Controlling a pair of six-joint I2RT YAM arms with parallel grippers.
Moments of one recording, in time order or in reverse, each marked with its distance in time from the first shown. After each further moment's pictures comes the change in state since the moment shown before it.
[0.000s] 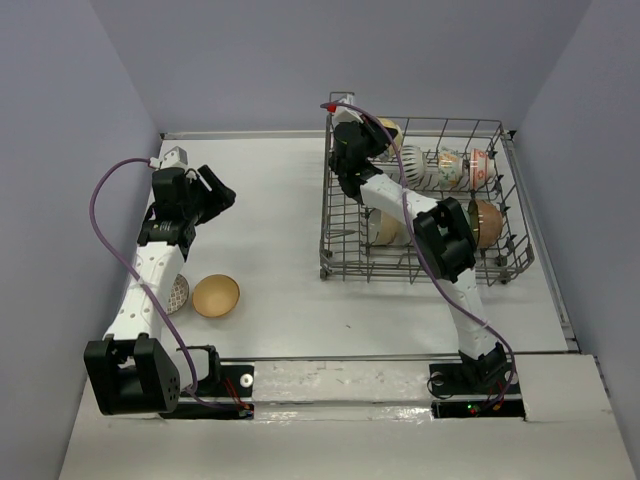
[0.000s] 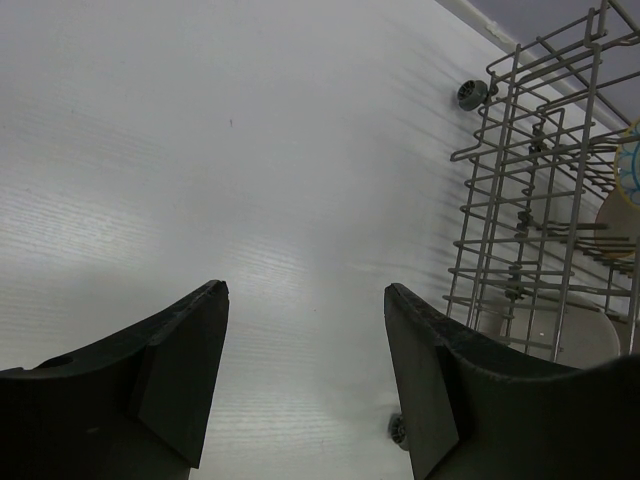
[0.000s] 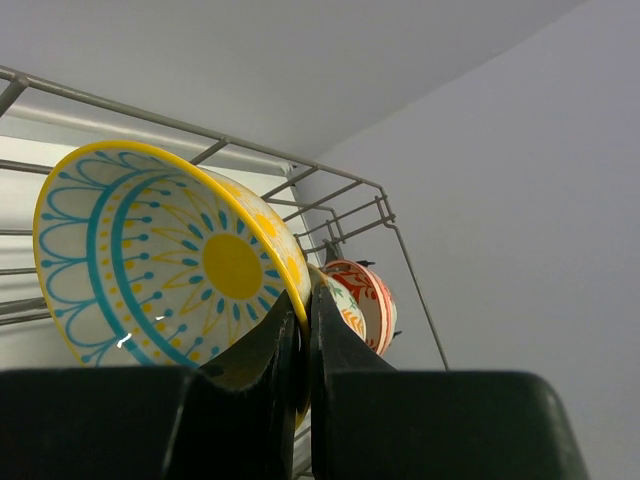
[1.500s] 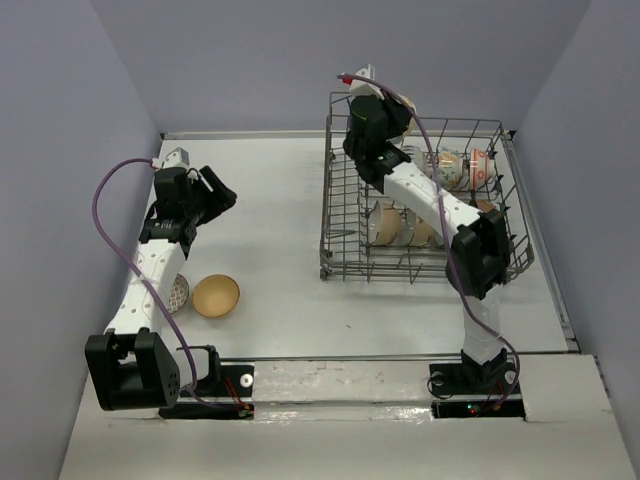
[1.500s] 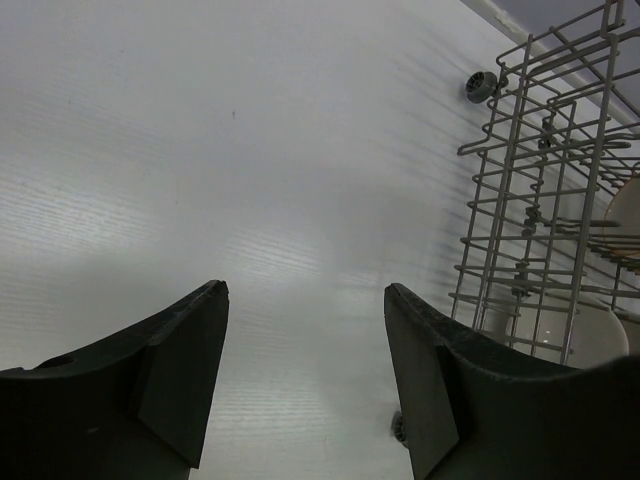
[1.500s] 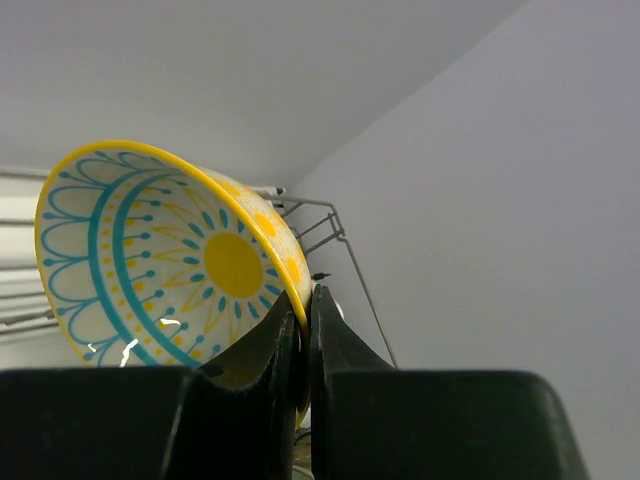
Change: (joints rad) left arm -0.003 0.024 0.000 0.001 0.002 0.001; right arm 0.009 -0.270 -0.025 -0.267 -0.026 0.168
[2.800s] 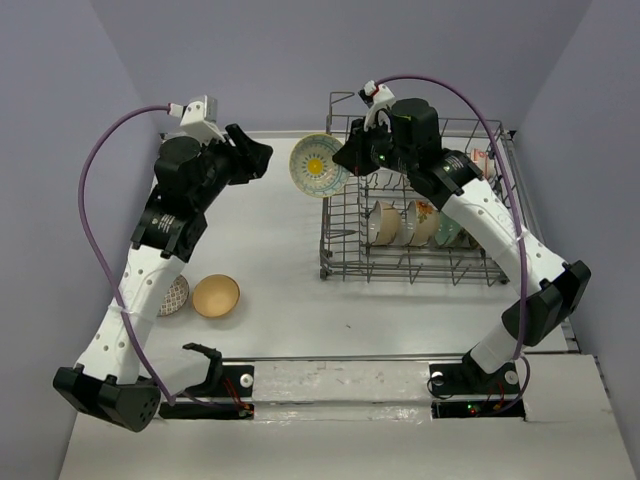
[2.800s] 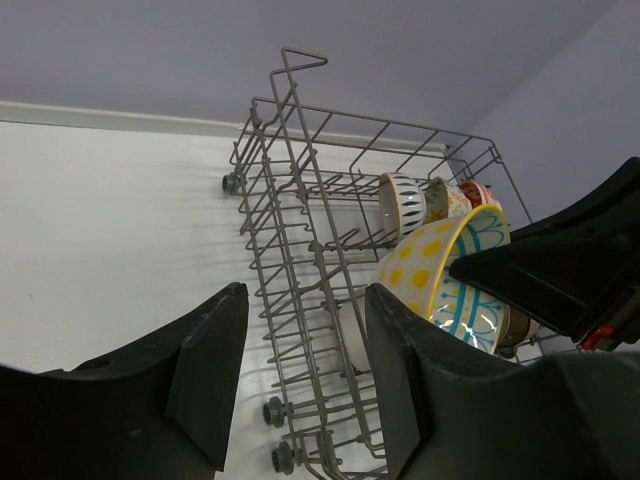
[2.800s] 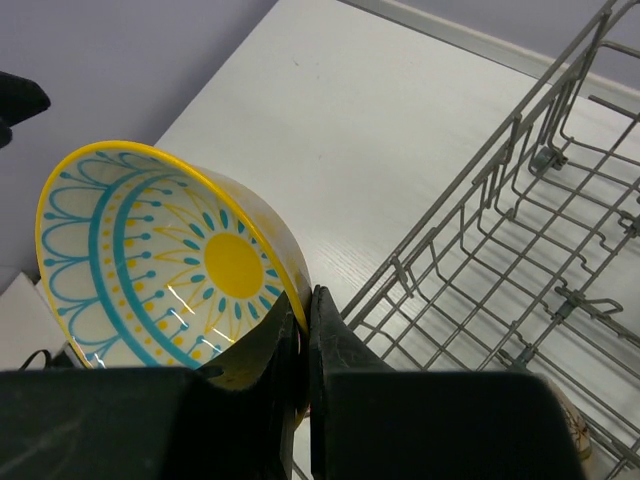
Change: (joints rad) left arm -0.338 -0.090 0.359 -0.025 -0.052 0.059; right arm 0.002 -0.467 -0.153 -0.669 -1.452 1.031
